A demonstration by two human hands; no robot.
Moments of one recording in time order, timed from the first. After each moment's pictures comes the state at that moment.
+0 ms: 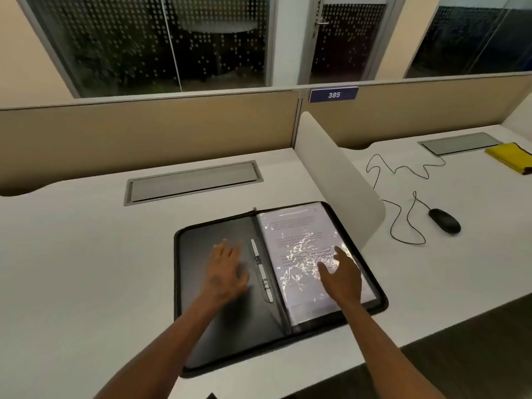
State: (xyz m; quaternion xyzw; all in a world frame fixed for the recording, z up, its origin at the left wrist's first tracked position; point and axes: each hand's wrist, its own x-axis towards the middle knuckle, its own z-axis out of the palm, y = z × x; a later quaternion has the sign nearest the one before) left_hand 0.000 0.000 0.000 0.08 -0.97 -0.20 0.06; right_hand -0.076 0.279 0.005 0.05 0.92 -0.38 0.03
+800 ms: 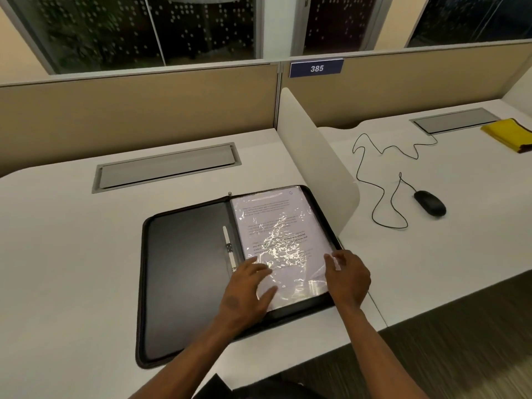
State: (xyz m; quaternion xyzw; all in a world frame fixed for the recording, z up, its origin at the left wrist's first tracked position) left_hand 0.015 0.132 -0.020 0.01 -0.94 -0.33 0.09; right_hand -0.078 0.350 -0.004 0.09 0.90 -0.40 -0.13
